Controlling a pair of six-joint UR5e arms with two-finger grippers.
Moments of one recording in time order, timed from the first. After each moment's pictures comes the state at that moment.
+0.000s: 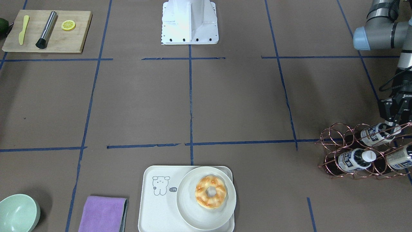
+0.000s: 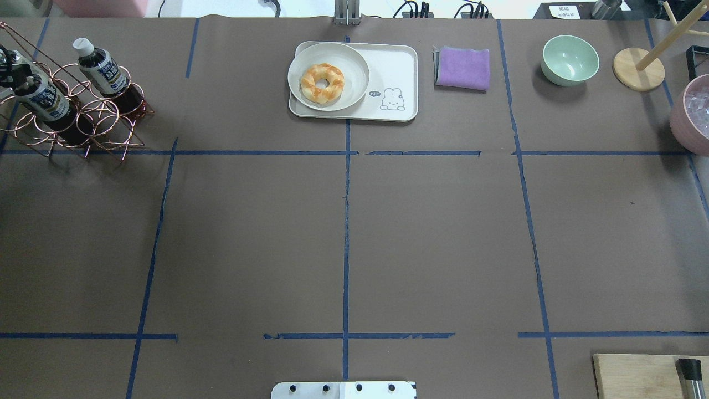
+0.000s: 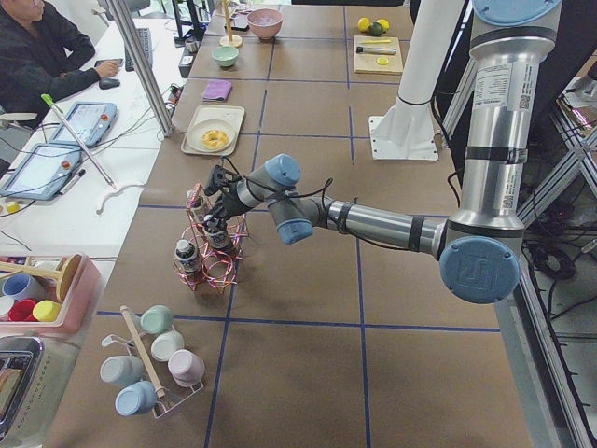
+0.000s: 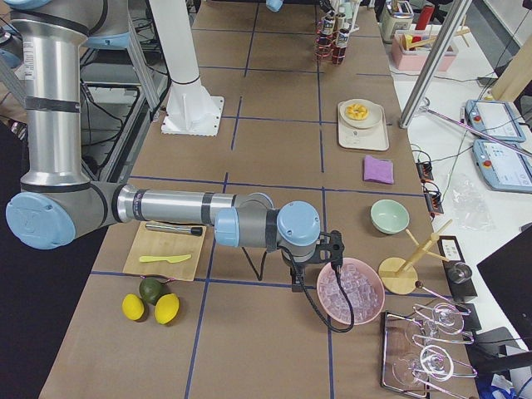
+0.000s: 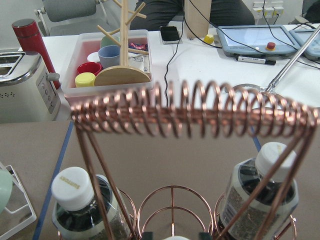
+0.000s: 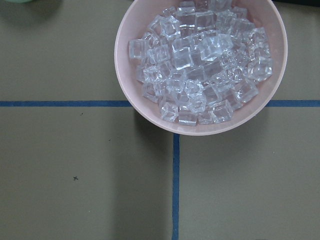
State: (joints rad) left arm -1.12 -1.60 -1.66 -2.54 -1.69 -0.84; right arm 1.65 -1.63 1.63 -1.55 2.47 -0.04
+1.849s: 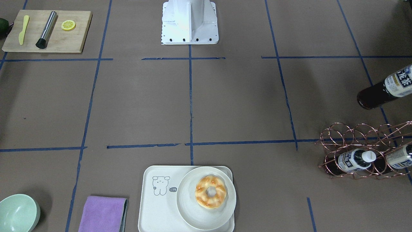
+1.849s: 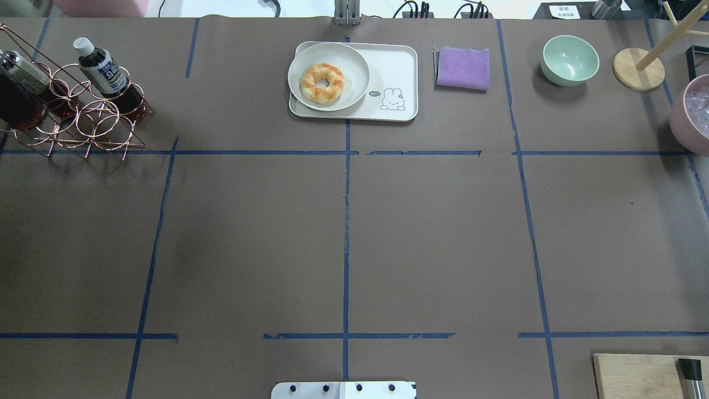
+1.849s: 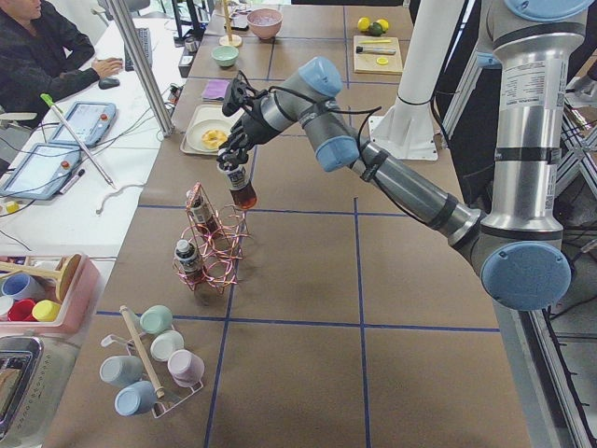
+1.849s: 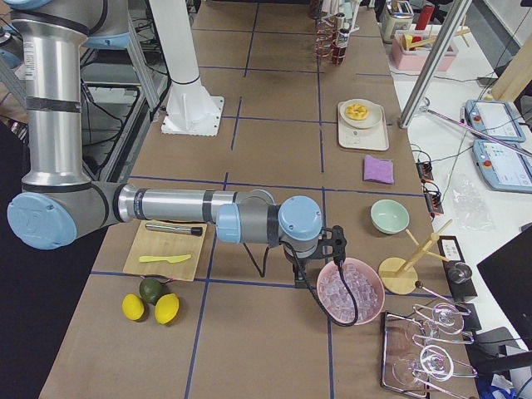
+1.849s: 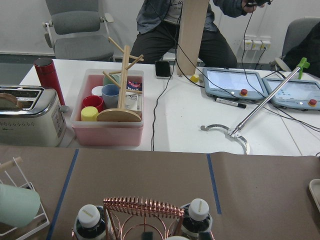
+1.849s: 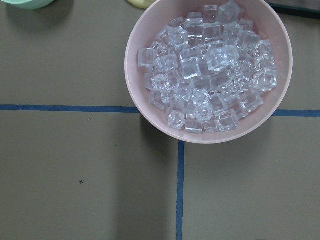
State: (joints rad) left arm -1.32 -1.54 -2.22 -2.04 -1.89 -0.85; right arm 1.65 -1.62 1.65 -1.55 2.47 -0.05
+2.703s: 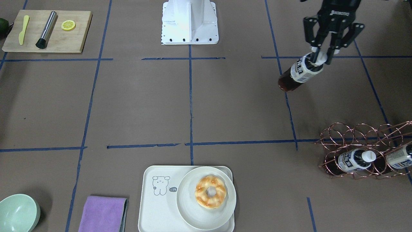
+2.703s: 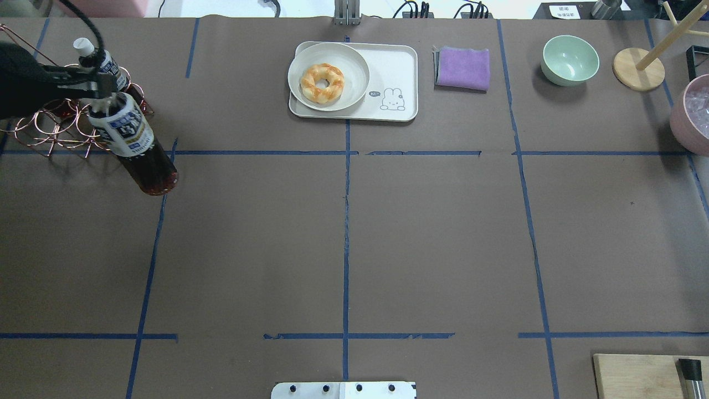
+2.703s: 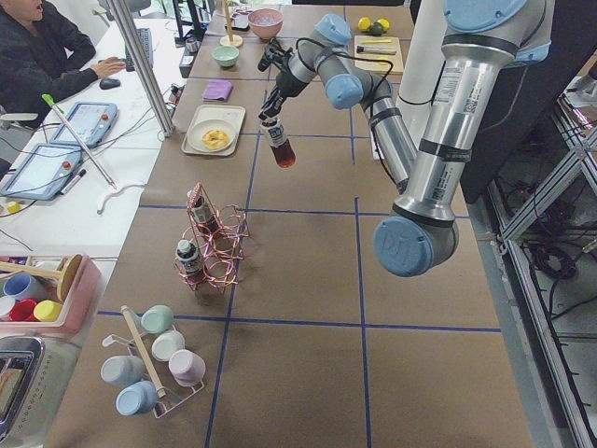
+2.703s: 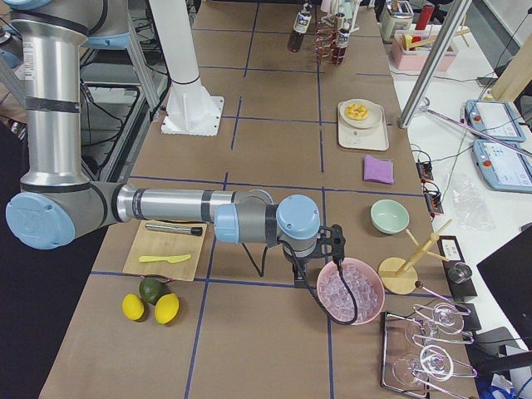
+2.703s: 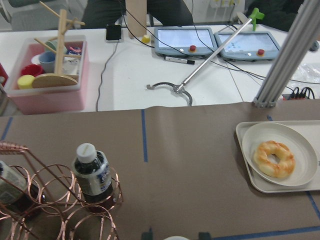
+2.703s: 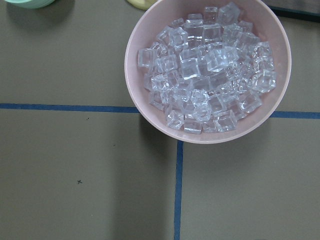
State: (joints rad) left arm -0.80 -1.90 -2.35 -1.50 -1.62 -0.96; right arm 1.65 -1.63 1.66 -1.54 2.46 -0.05
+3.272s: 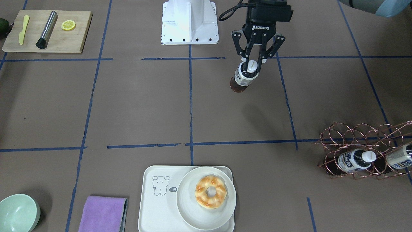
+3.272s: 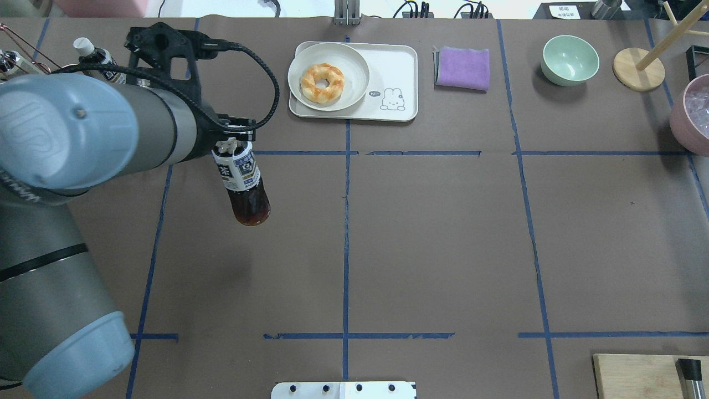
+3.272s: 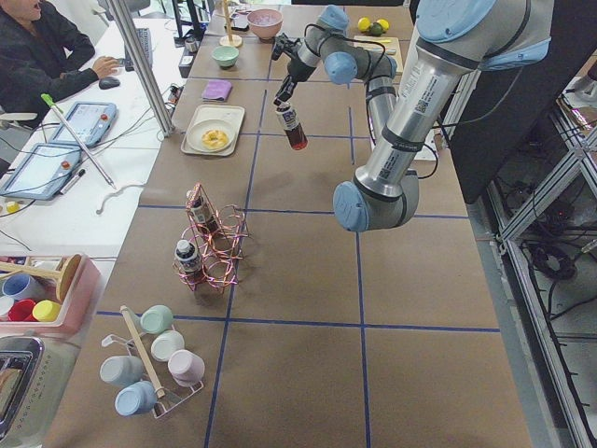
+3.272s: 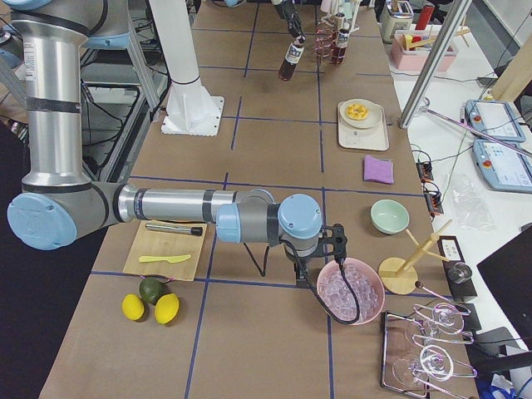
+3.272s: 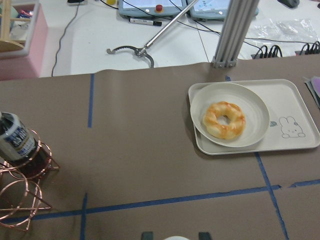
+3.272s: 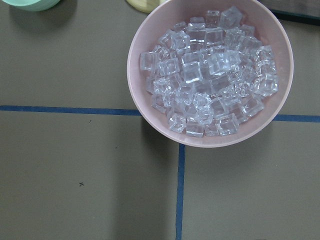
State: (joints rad) left arm -0.58 -2.18 -2.15 -1.37 -1.47 -1.11; right arm 1.65 -1.62 1.65 -1.54 2.46 -0.05
